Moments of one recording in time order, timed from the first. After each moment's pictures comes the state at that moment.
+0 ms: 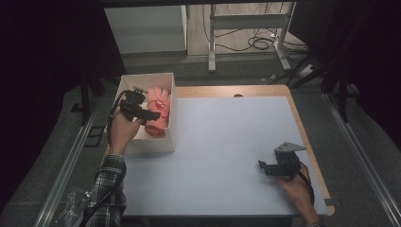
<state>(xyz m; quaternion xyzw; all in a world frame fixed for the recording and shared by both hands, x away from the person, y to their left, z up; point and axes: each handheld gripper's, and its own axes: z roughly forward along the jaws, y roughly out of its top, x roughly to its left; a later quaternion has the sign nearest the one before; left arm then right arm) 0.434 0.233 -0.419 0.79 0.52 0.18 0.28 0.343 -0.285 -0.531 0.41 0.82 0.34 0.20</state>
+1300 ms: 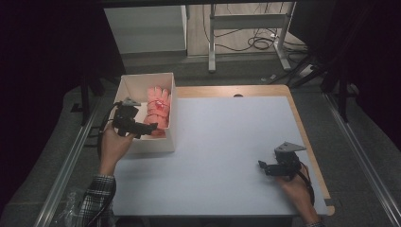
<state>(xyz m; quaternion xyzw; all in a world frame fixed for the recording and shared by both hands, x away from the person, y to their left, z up) 0.374 0.238 -0.414 0.79 0.47 0.19 0.34 0.343 -0.285 -0.531 0.41 0.82 0.34 0.20</state>
